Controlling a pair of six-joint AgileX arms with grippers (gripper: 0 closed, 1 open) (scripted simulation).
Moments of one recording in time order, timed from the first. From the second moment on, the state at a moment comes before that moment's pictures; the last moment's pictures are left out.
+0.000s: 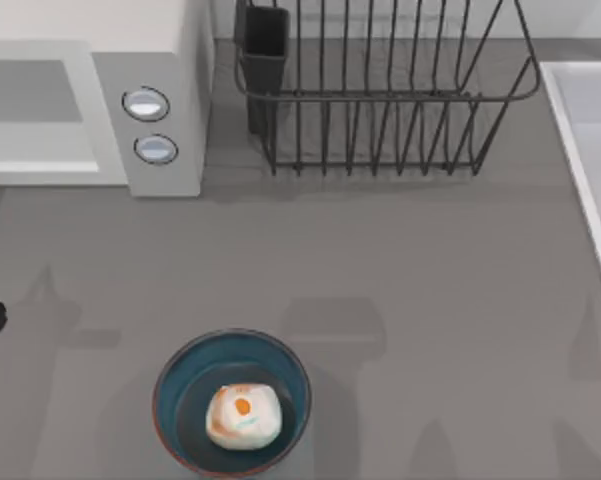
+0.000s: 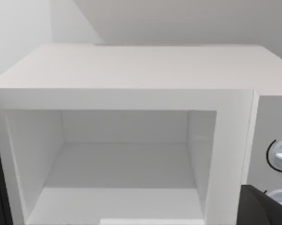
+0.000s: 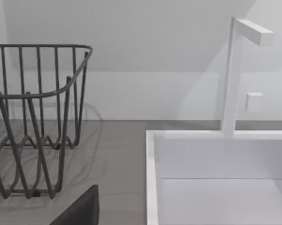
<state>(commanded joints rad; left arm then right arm) -0.09 0.24 0.18 0.05 -0.09 0.00 0.00 0.00 0.00 0.00 0.00 0.00</state>
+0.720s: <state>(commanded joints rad) 0.31 0.76 0.62 -0.24 0.18 0.34 0.00 0.00 0.00 0.00 0.00 0.00</state>
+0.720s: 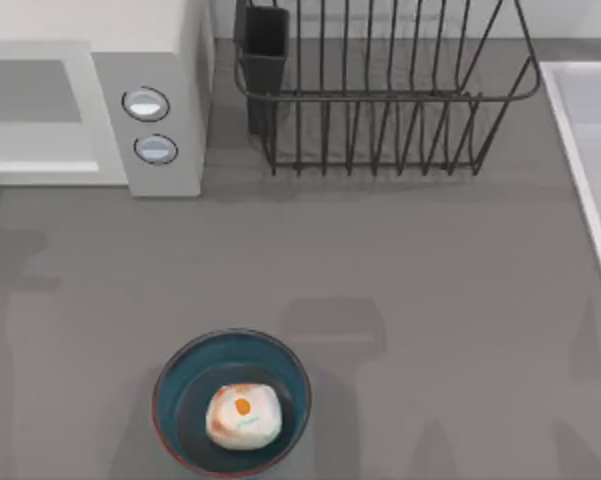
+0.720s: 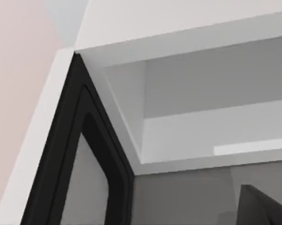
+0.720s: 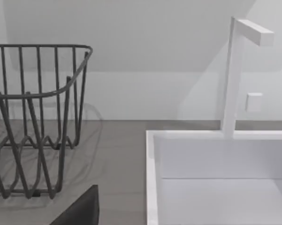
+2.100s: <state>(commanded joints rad) 1.05 1.78 1.36 -0.73 0.67 0.93 0.00 0.00 0.00 0.00 0.00 0.00</state>
